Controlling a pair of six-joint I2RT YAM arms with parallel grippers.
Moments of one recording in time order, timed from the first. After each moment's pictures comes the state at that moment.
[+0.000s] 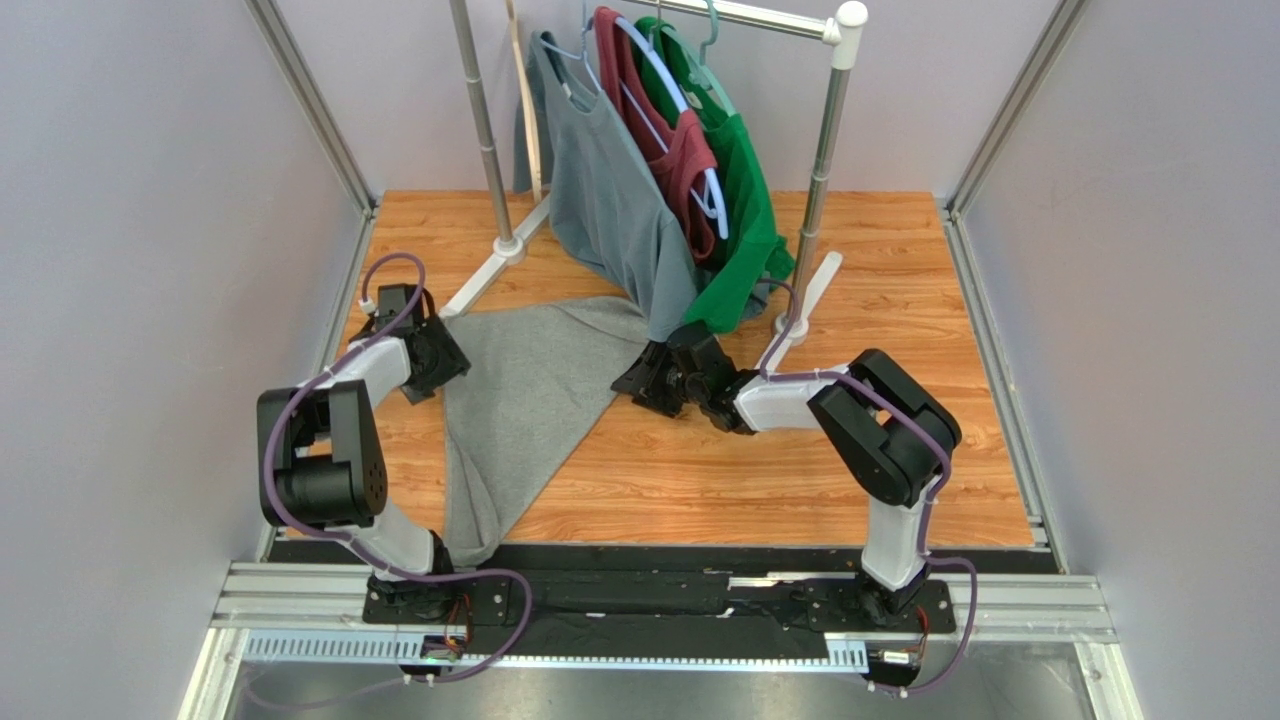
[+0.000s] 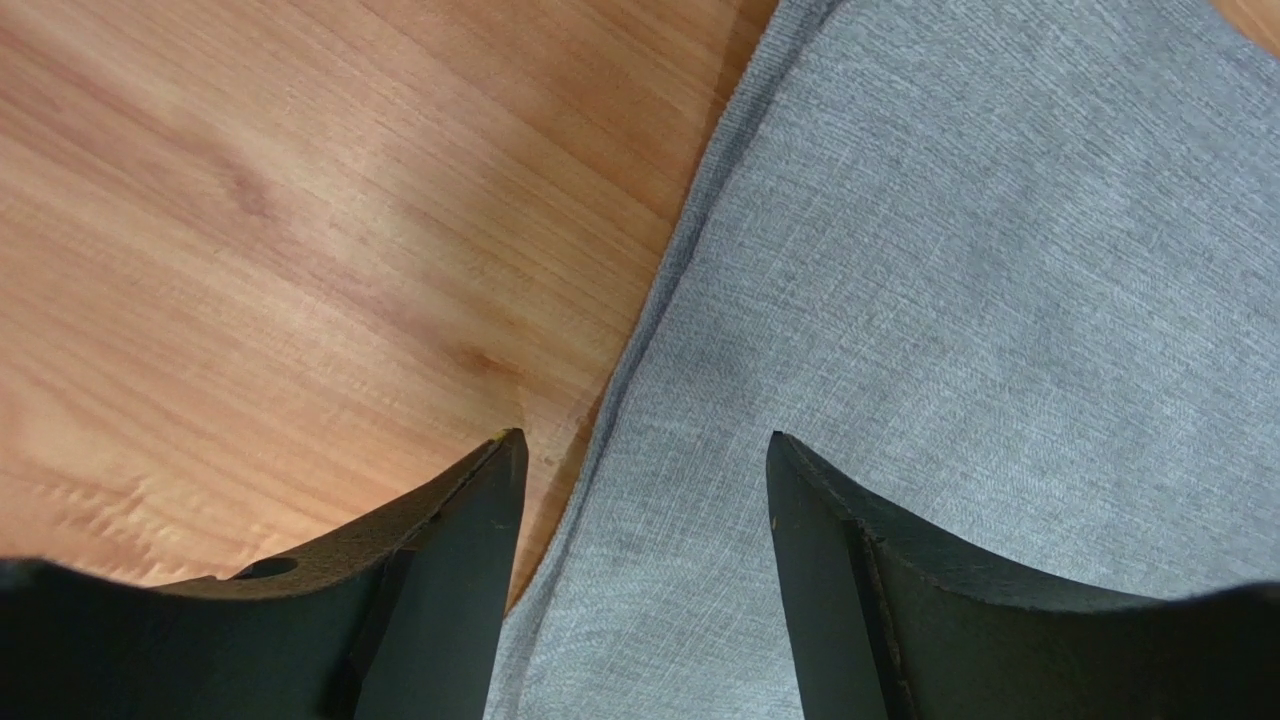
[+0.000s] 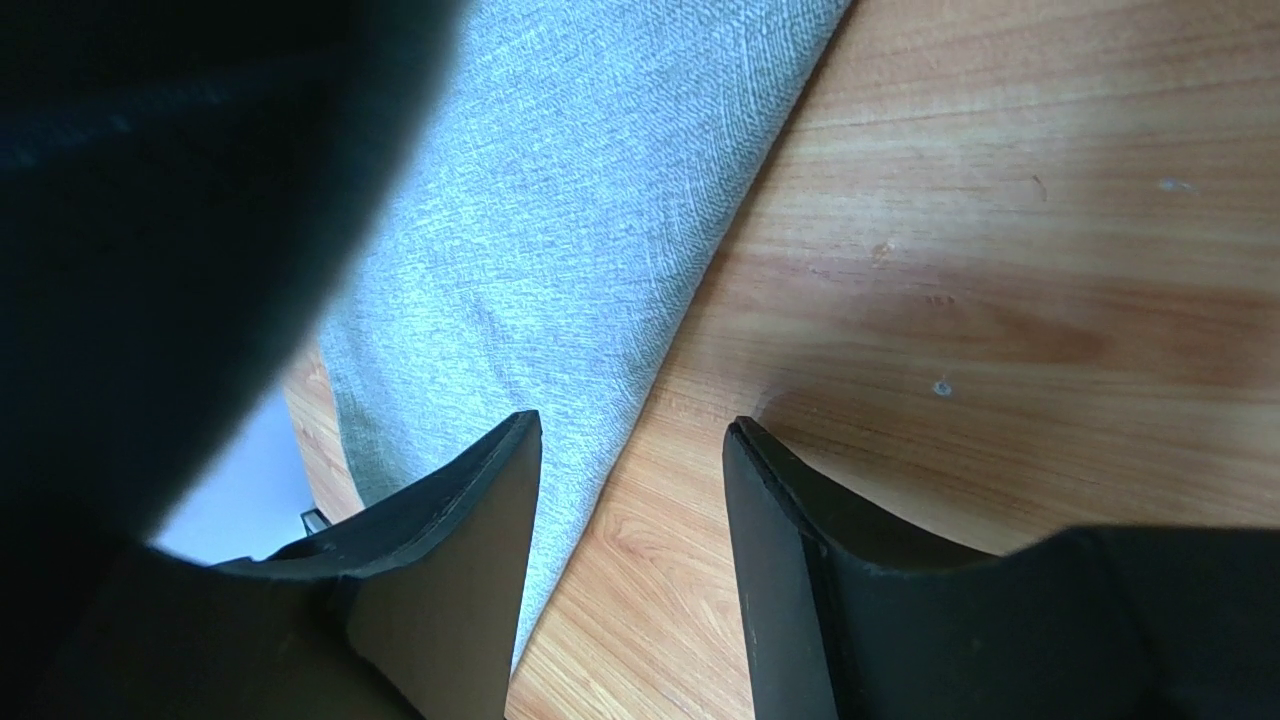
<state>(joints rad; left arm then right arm) 0.13 1.58 0.88 -0.33 -0.08 -0.50 0.73 1.88 0.92 0.34 -0.10 1.12</state>
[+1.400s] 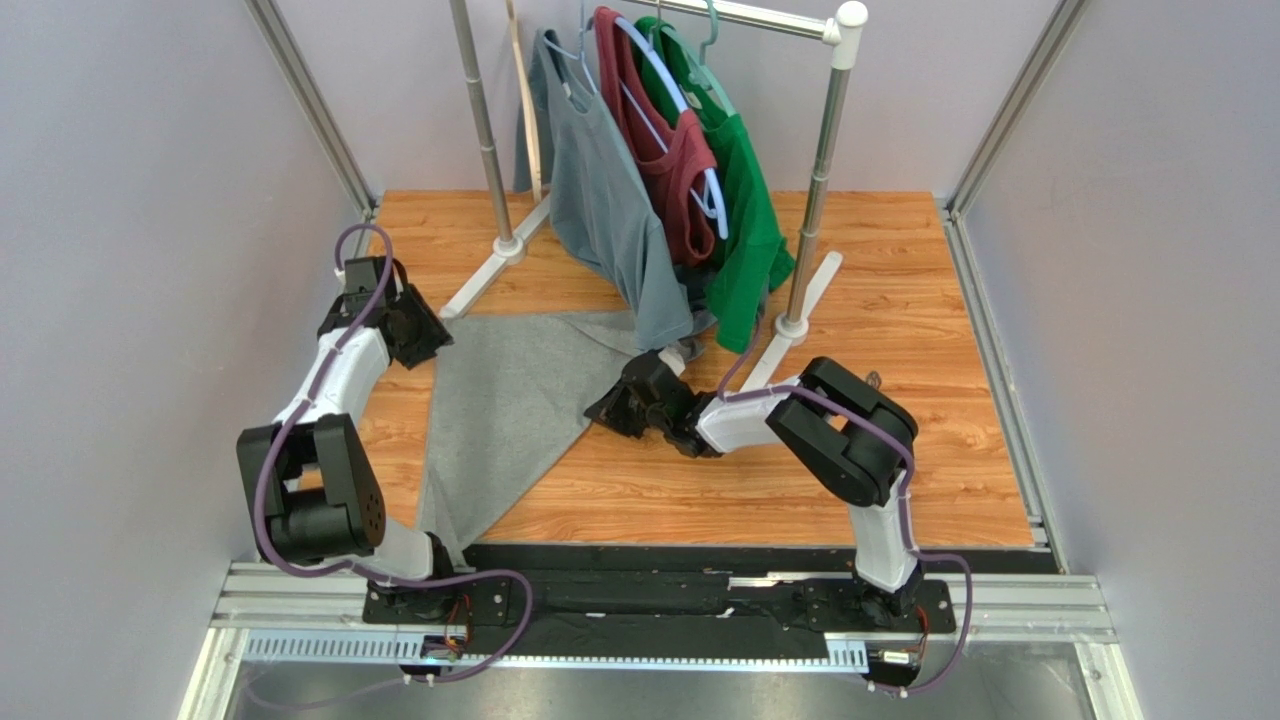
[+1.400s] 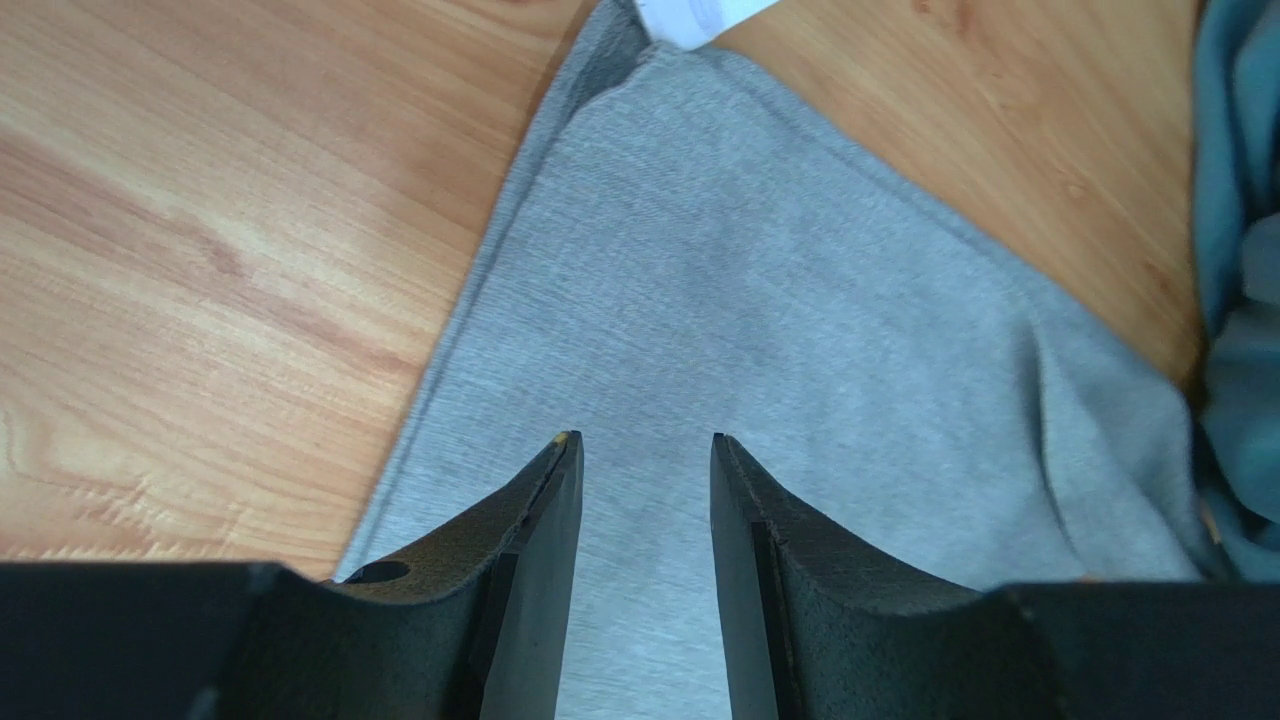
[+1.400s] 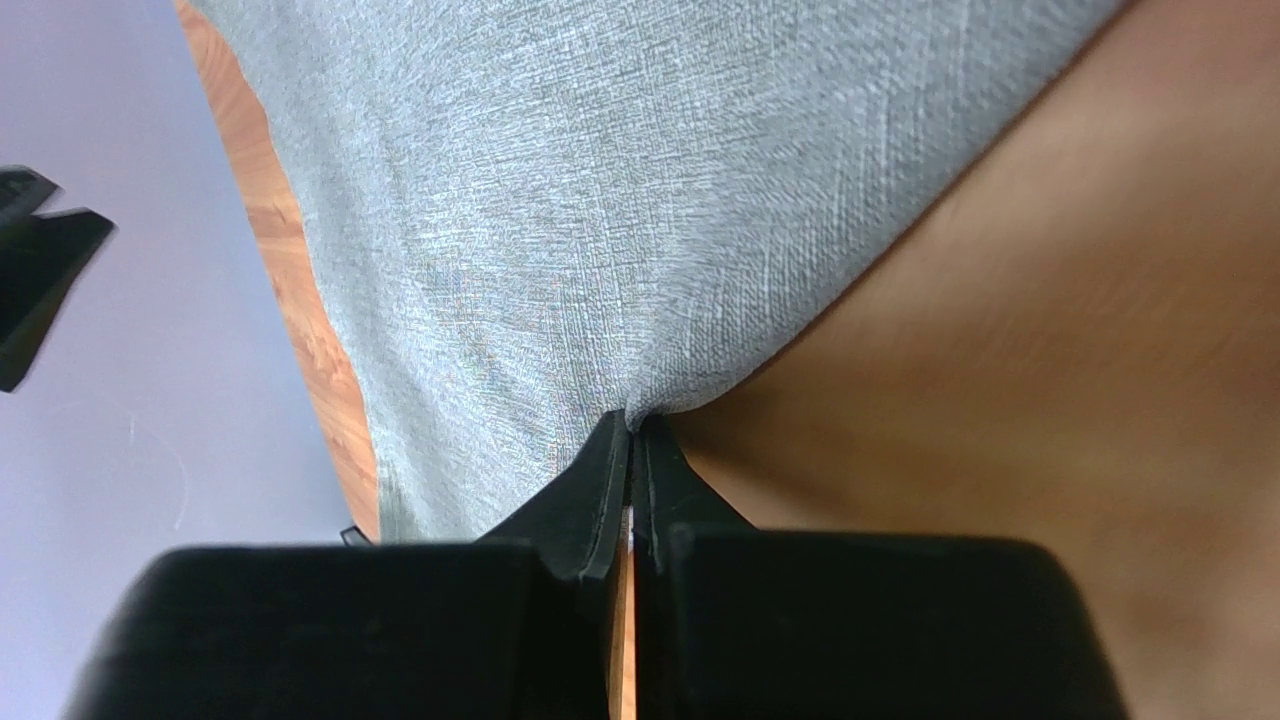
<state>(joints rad) 0.18 1.47 1.01 -0.44 0.08 -0.50 0.90 1.99 0.98 0.39 0.04 1.30</state>
